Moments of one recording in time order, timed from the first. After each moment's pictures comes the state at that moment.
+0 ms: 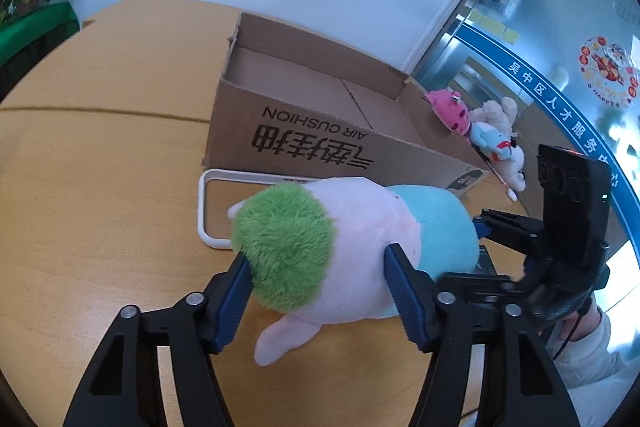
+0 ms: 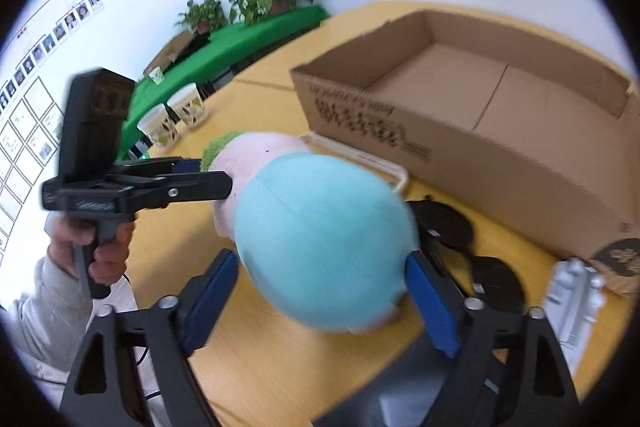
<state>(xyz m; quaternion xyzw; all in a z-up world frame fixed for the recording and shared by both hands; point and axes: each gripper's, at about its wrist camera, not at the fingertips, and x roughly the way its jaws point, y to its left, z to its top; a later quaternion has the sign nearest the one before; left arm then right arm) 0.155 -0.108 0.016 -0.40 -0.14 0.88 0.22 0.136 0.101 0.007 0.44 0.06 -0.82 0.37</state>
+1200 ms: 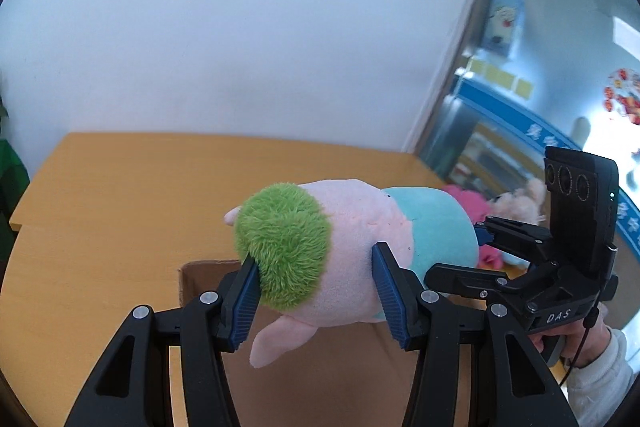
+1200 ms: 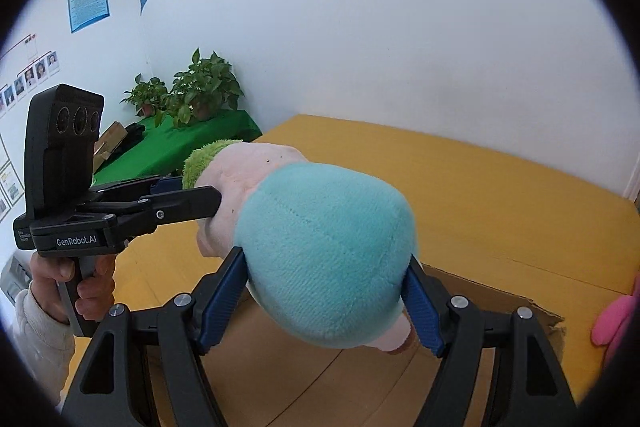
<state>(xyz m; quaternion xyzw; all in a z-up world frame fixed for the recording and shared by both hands) -0.187 -0.042 0.162 -0.32 -0.08 0.92 0.22 -0.177 0.124 0.139 0.34 0.03 -0.88 0.33</state>
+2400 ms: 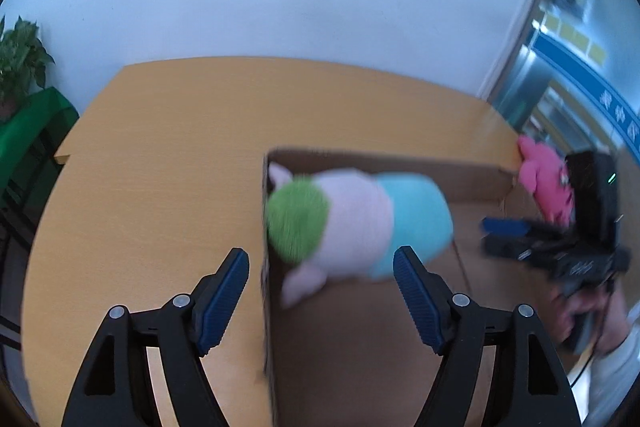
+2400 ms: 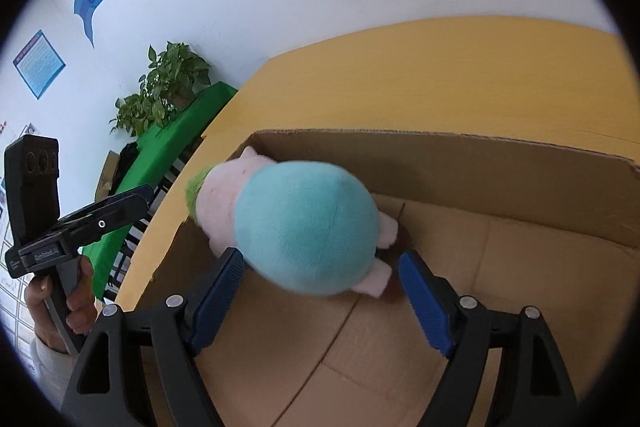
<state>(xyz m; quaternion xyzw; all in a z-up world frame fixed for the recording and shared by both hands) -0.166 -0.090 0.096 -0.42 -0.05 0.90 0.12 -0.188 0.150 0.051 0.46 -0.08 -0.82 0.33</state>
